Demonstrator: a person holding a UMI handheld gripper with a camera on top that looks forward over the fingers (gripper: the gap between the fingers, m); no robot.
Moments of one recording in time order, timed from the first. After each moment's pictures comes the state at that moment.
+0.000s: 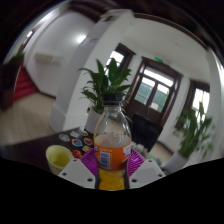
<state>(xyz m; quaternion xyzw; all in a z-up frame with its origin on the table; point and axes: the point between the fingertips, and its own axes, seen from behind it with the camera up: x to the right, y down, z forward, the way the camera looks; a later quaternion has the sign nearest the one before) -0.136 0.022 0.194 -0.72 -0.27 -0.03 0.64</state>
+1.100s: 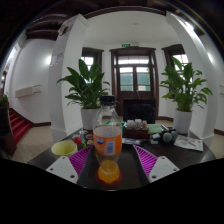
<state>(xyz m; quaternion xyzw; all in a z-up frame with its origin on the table) -0.085 -0.022 0.123 -0.76 -0.09 0.10 0.63</state>
